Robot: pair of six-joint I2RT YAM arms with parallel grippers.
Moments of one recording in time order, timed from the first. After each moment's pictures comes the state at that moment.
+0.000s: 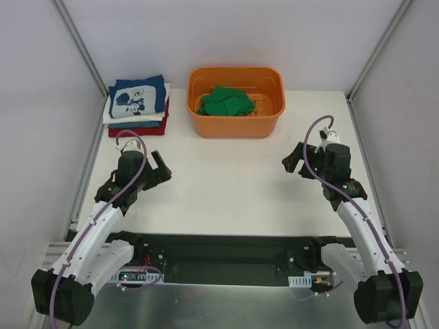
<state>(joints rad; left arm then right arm) -0.25 0.81 0.63 -0.55 -0.08 -0.61 0.14 0.87 0.67 -0.35 -0.17 0.39</state>
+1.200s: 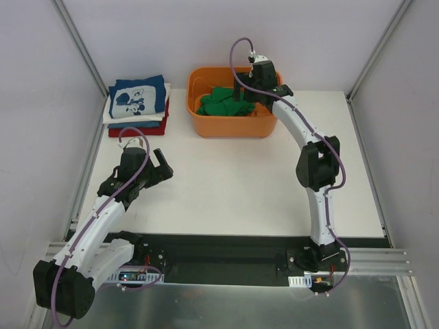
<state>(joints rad) -0.25 0.87 0.65 -0.53 -0.06 -0.61 0.41 2.22 2.16 -0.50 0.03 0.24</state>
